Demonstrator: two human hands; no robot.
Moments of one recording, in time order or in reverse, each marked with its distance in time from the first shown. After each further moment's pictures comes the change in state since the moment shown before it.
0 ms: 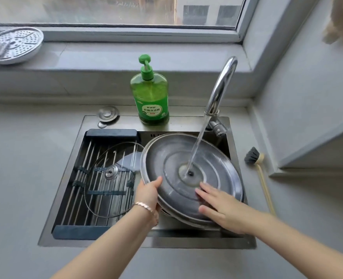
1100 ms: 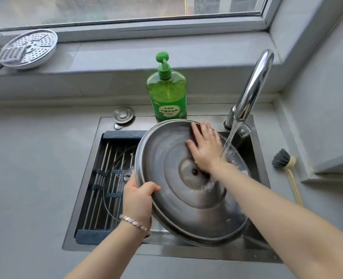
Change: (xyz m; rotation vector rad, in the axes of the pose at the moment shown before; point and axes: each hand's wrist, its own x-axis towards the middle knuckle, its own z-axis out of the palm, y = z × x) left_hand -0.005 0.051 -0.035 0.094 0.069 0.344; right_hand 0.170 -0.026 -0.049 -0.058 0.592 0.133
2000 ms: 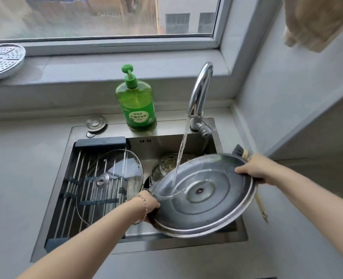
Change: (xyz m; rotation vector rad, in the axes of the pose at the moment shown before) left_hand 0.016 -0.064 0.035 1.017 -0.446 -0.382; right_hand -0.130 0.097 -0.129 0.418 -0.240 0.805
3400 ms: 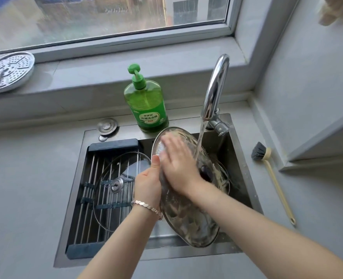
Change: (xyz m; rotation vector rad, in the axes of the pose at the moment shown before) left_hand -0.044 0.042 -0.024 -0.797 0.346 0.435; right_hand -0.023 -0.119 0.149 0.041 0.124 -0.883
